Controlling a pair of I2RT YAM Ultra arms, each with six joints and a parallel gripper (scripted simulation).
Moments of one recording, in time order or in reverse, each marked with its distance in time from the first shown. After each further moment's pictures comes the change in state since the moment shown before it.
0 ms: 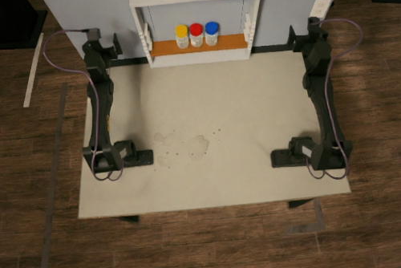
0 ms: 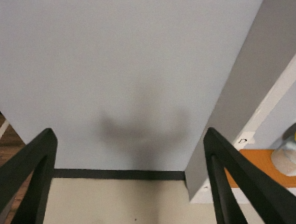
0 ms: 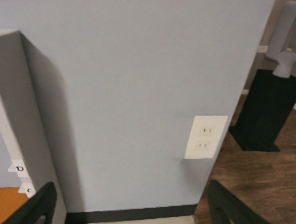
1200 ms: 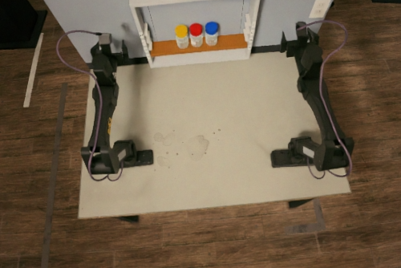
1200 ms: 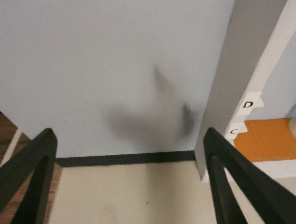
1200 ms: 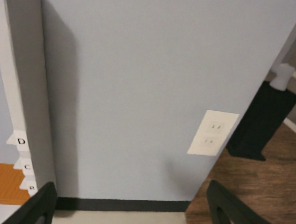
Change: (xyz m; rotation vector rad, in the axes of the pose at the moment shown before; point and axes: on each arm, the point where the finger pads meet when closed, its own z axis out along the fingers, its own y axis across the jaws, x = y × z) left arm 0.035 -0.020 -0.003 0.021 0.057 0.132; right arm 0.028 0.022 0.003 -0.018 0.029 -0.131
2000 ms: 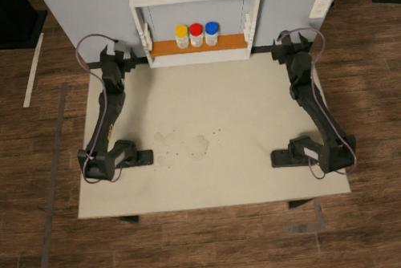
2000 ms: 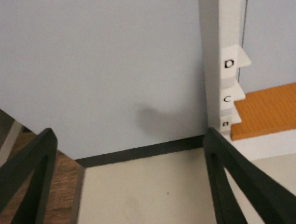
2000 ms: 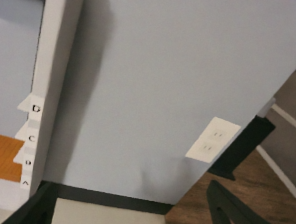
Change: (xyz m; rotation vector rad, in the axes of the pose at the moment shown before) left arm 0.019 -0.030 -0.016 0.006 -0.012 0.226; right arm 0.023 0.034 -0.006 -0.007 -0.008 -0.222
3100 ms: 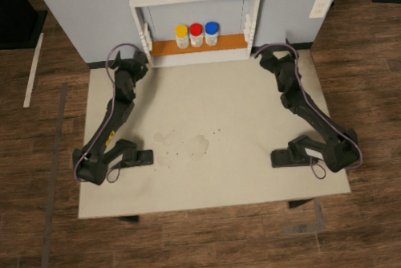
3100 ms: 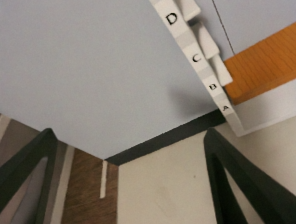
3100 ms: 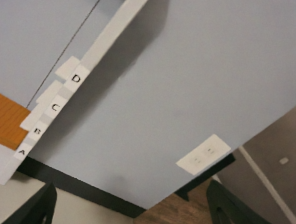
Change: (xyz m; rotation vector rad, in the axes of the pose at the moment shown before) left arm 0.018 -0.046 -0.021 0.005 -0.009 0.329; right arm 0.017 0.047 -0.012 0.002 -0.021 -0.316
